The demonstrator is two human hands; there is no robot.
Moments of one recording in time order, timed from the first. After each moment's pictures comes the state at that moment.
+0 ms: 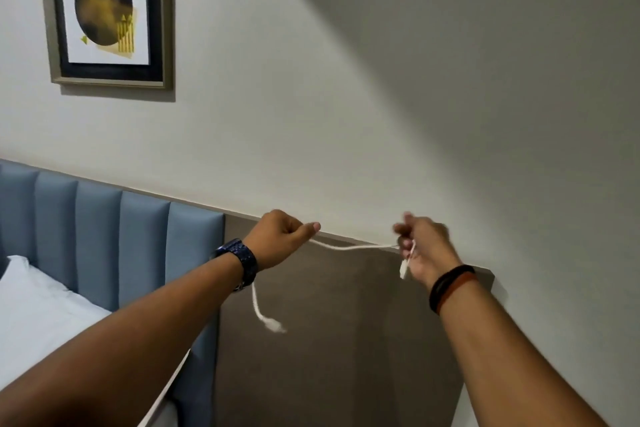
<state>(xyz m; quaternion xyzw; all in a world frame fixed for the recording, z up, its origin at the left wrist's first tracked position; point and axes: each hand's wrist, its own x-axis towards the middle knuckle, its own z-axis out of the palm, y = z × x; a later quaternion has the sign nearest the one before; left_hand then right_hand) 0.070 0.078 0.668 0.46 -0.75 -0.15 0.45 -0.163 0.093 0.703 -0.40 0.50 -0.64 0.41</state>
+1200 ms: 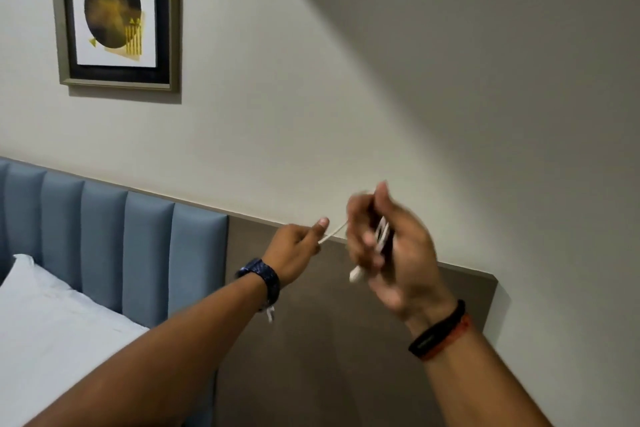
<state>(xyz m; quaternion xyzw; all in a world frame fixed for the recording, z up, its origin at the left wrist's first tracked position) 0.042 0.087 0.652 0.46 -0.68 -0.22 0.53 -0.108 0.179 0.715 -0.62 0.07 -0.52 0.58</state>
